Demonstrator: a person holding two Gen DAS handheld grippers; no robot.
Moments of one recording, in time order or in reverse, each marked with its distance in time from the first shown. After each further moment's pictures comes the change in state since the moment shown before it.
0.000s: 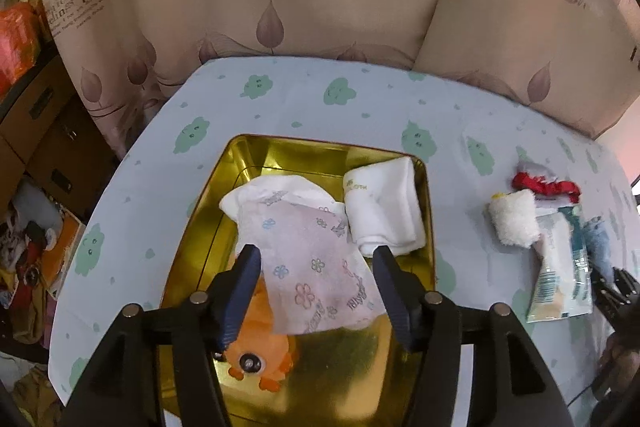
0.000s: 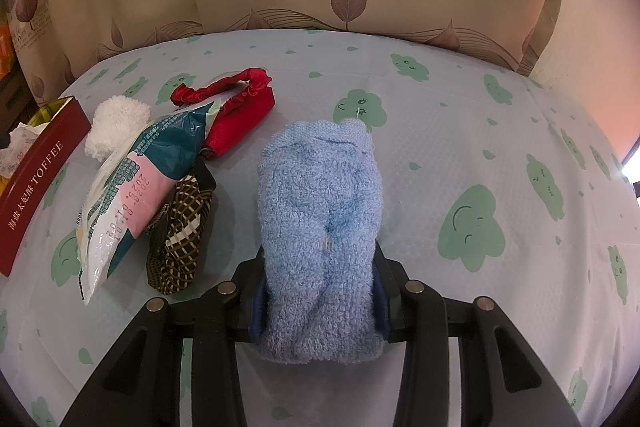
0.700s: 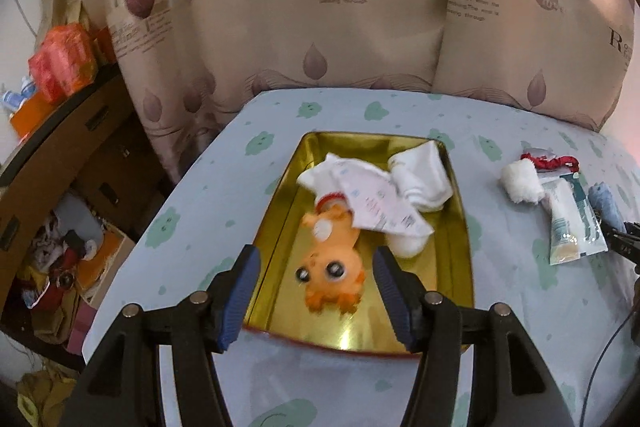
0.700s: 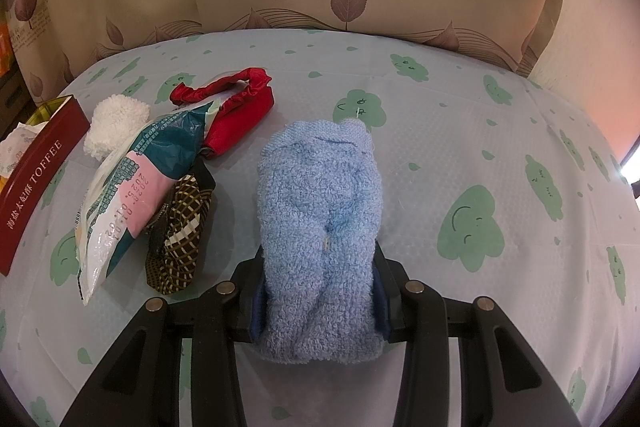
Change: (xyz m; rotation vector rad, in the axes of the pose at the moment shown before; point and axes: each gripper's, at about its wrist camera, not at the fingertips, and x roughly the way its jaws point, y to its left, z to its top) left arm -0.070 0.030 -0.079 0.028 -0.189 0.116; right arm 0.000 0.000 0.000 -0.001 0.000 -0.002
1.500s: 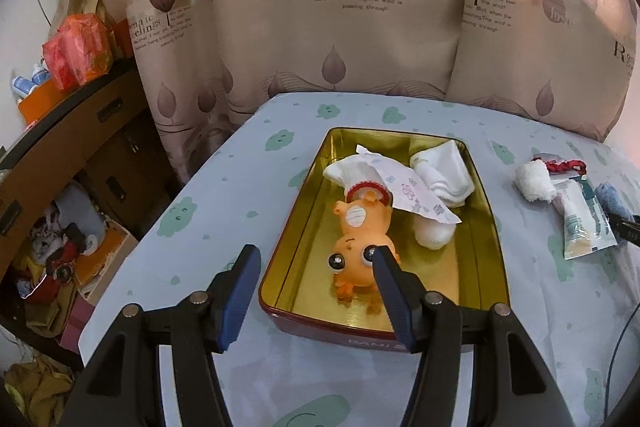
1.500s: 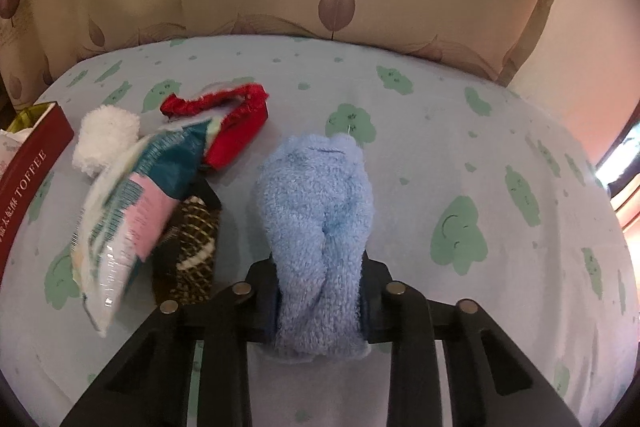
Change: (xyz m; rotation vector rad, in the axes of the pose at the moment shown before) left arm 0.002 0.028 -0.025 -0.038 -0.056 0.004; right arm -0.009 0.015 0.015 0.002 -0.007 -0.120
